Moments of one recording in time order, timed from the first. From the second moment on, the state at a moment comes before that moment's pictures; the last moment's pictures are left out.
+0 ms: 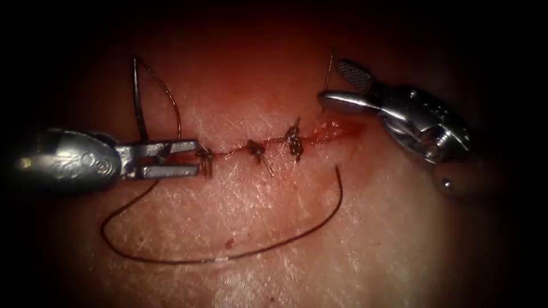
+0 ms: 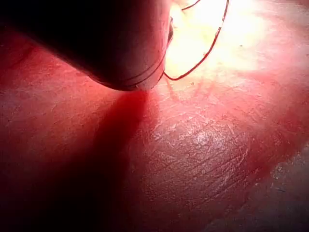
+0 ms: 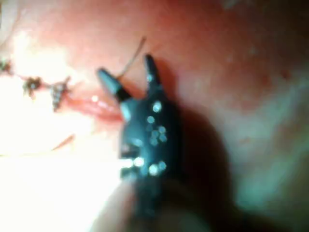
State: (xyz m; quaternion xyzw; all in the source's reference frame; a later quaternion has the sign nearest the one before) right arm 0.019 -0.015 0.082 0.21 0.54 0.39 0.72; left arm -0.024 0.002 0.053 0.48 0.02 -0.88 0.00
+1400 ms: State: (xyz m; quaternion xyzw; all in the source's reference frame) right arm 0.020 -0.014 0.080 0.26 0.55 0.37 0.70; left arm -0.024 0.003 0.053 0.48 0.02 -0.88 0.01
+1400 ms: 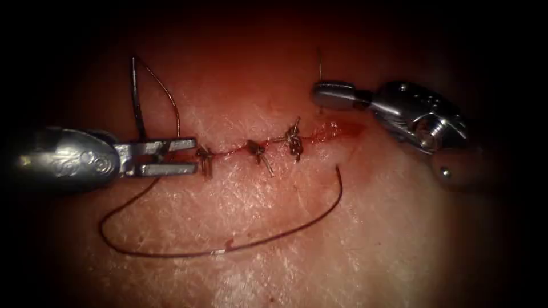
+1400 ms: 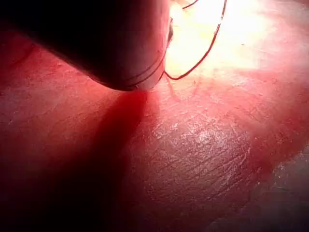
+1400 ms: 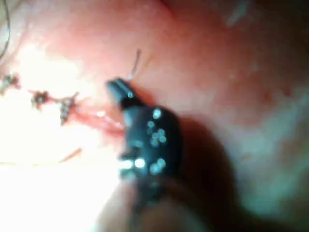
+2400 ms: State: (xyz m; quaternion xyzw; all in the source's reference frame) right arm 0.019 -0.012 0.080 0.20 0.54 0.41 0.71; left arm -0.024 0.003 0.054 0.48 0.02 -0.88 0.01
